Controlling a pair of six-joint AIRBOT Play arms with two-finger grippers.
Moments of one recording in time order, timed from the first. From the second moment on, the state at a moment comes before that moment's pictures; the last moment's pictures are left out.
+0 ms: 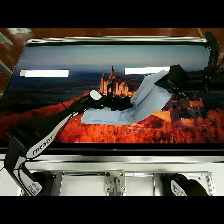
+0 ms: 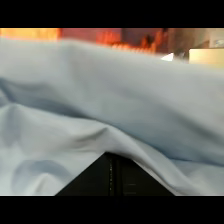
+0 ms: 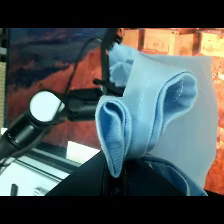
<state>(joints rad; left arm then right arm) -0.60 -1.87 1.48 0.40 -0.66 -1.31 -0.01 -1.02 1.37 -0.89 1.34 1.68</state>
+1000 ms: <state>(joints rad) 0.26 -1.03 1.46 0.99 -1.25 -1.29 0.61 -1.75 1.37 -0.58 0.62 1.64</state>
